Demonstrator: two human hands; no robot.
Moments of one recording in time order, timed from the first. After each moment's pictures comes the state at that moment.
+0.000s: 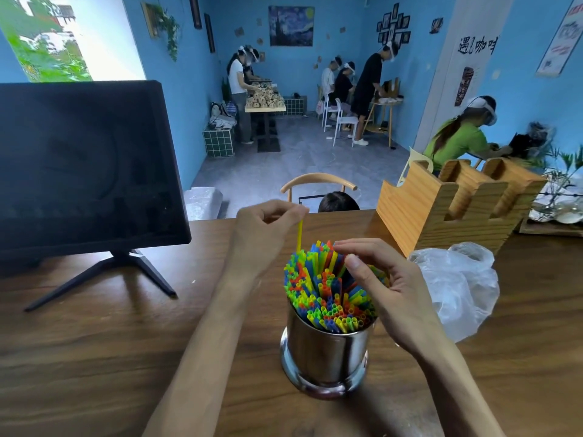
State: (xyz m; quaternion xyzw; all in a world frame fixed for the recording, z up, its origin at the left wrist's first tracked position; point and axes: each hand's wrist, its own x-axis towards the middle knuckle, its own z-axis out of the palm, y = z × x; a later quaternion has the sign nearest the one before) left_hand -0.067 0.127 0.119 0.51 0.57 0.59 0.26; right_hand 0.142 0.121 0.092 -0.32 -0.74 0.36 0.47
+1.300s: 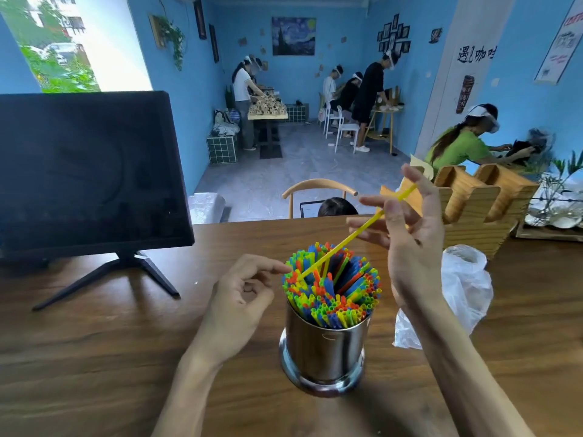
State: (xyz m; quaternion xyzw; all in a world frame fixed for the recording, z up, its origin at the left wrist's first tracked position) left_hand -0.082 0.050 0.065 0.61 0.53 0.55 0.21; right_hand 0.132 0.148 0.125 -0.23 -0.59 0.40 0.67
